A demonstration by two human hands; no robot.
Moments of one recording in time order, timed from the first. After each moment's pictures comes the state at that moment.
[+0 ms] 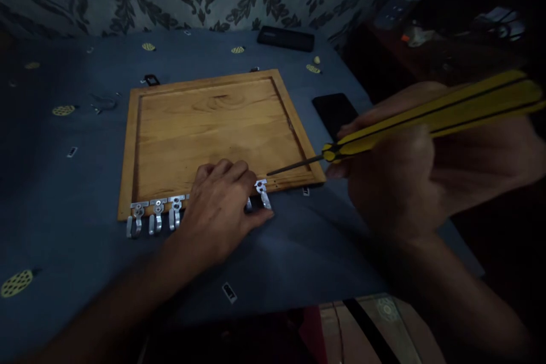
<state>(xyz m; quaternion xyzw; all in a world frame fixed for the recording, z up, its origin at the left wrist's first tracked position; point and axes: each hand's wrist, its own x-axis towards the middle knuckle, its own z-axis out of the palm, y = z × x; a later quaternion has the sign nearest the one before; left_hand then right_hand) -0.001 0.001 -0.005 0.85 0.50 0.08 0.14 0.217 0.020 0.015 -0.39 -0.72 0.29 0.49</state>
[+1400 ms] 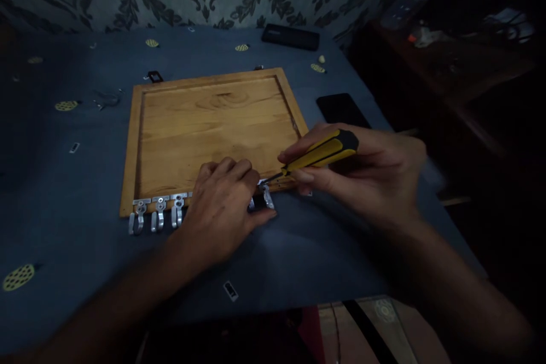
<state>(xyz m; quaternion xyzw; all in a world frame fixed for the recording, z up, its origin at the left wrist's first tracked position) 0.000 0.001 -0.004 0.85 0.50 0.07 0.14 0.191 0.024 0.008 -0.35 -0.73 0.32 0.49</state>
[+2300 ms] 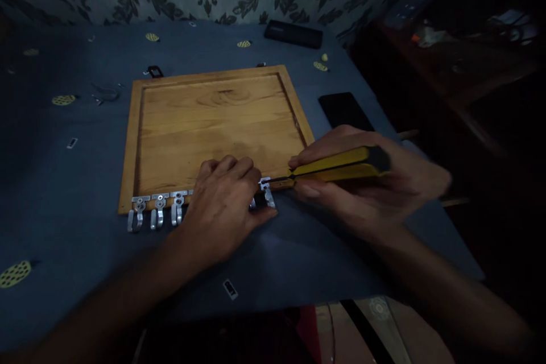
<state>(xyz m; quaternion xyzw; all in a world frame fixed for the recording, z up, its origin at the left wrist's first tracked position) 0.000 0.001 -0.004 0.85 0.50 0.07 0.15 0.186 0.016 0.007 -0.33 -0.77 0.19 0.51</state>
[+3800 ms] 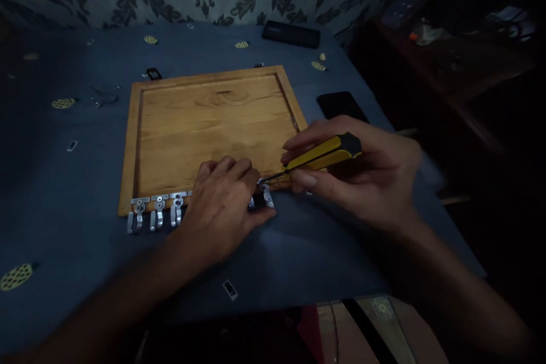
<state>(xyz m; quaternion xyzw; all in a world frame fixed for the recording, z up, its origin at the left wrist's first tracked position) 0.000 0.000 -0.005 0.85 0.51 0.07 0.13 0.189 0.025 0.012 -0.34 -0.75 0.31 0.47</state>
